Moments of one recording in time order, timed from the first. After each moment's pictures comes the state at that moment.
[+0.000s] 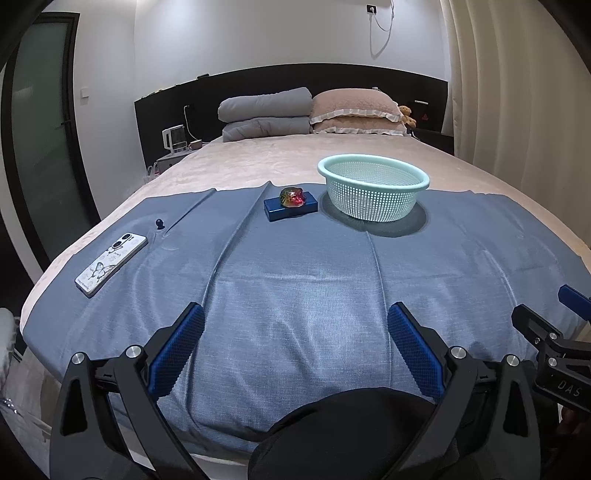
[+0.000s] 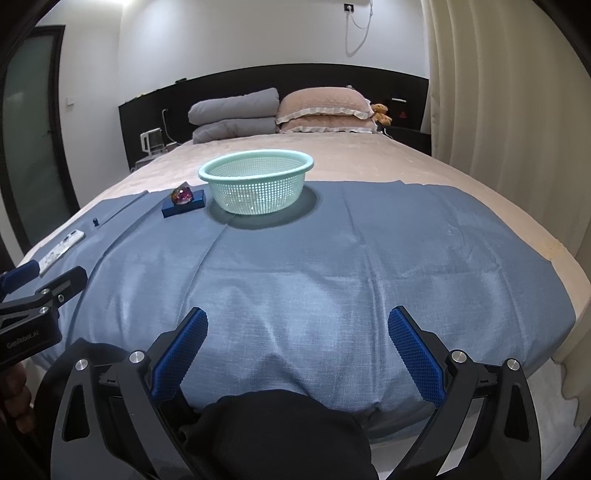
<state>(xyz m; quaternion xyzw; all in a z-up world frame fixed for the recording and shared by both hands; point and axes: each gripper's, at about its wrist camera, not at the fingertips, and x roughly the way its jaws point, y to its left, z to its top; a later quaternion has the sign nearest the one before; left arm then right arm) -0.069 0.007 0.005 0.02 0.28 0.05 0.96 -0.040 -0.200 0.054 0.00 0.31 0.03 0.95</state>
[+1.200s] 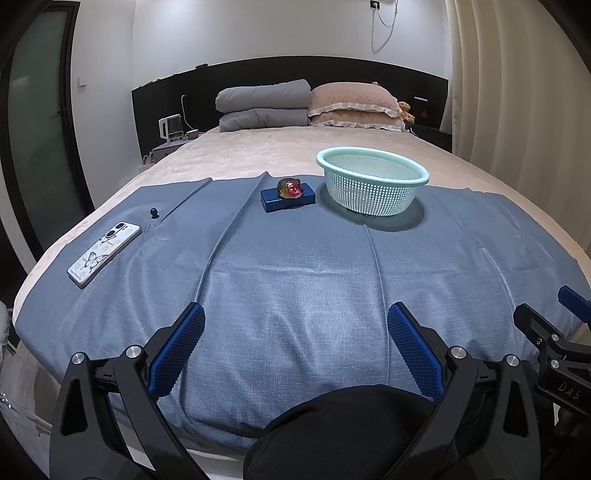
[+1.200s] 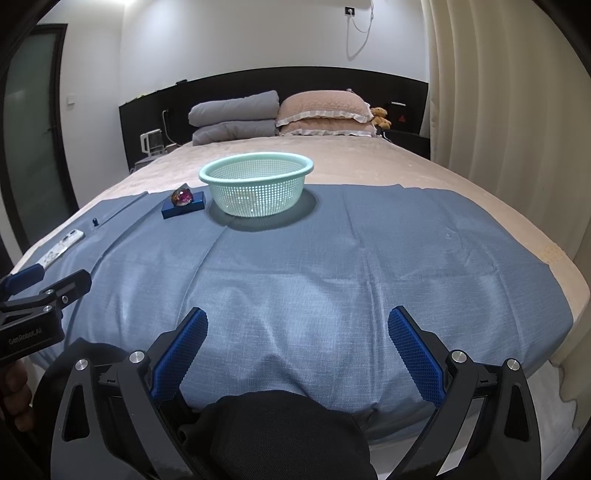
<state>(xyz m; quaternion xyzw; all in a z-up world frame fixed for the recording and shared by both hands) -0.064 0.013 0.001 0.01 0.30 0.04 0.95 -0.043 -0.200 0.054 0.00 0.31 0.02 0.95</state>
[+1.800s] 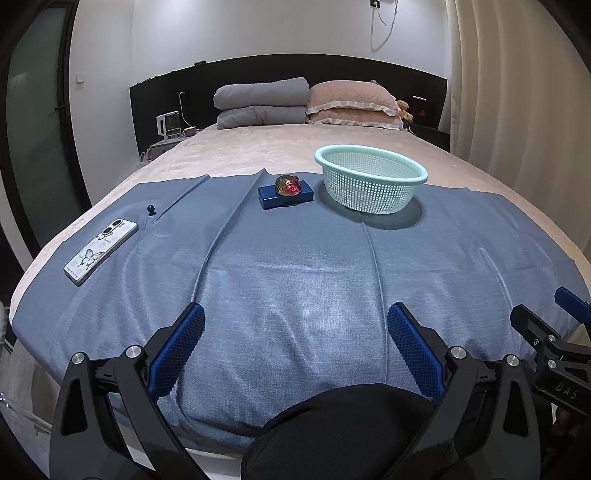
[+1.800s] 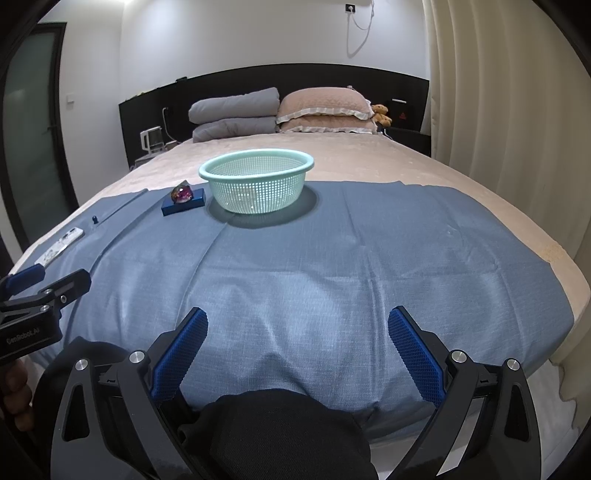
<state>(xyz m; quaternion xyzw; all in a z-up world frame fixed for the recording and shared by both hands) -0.064 0.014 -0.001 0.00 0.30 0.03 0.95 -0.040 -0.201 0.053 0.00 0.31 0.02 0.95</state>
